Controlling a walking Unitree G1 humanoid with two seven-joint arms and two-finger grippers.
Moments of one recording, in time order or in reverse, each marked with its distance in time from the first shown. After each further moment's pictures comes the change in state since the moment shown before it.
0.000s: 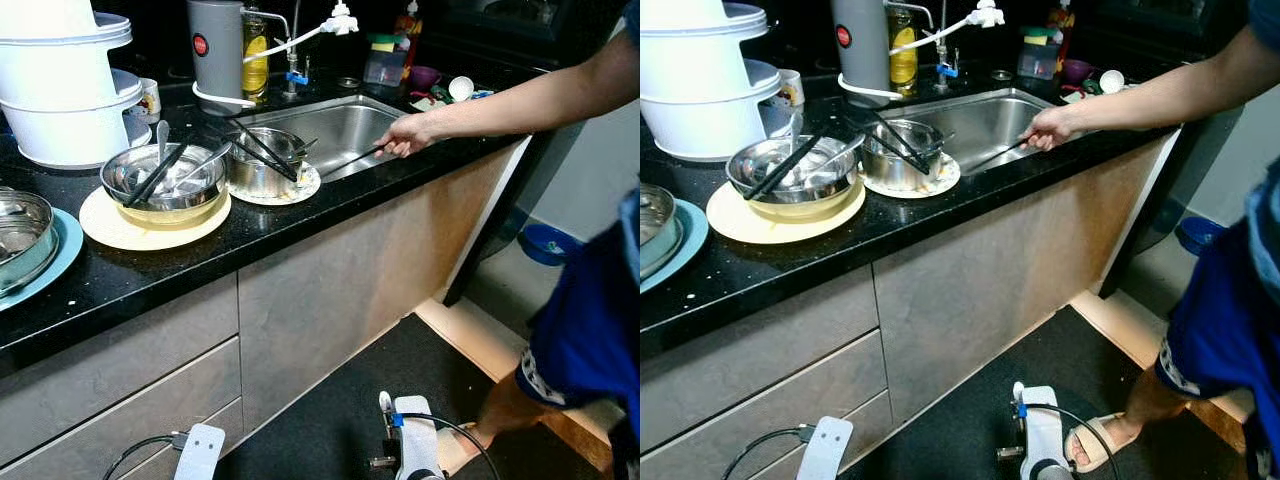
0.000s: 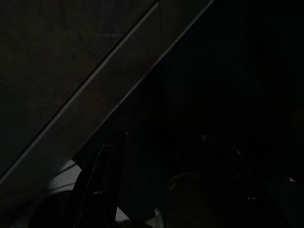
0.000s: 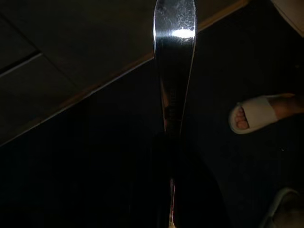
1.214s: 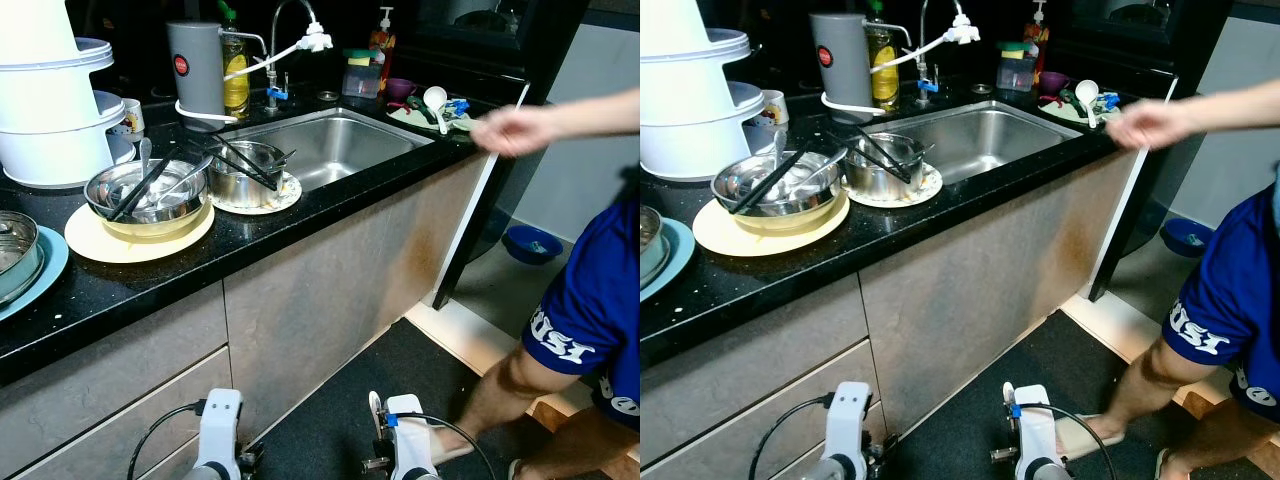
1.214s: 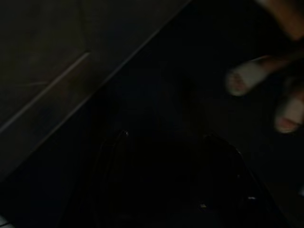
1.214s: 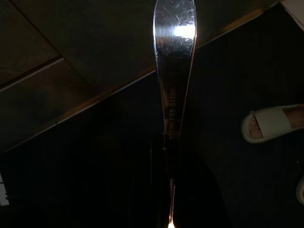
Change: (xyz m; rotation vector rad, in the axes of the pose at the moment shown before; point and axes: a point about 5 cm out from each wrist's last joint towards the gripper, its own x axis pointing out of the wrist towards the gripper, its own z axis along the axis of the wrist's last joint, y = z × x) left arm 0.014 -0.012 0.043 -0.261 -0.070 -0.159; right arm 0.002 0.010 0.003 -0.036 0.004 0.105
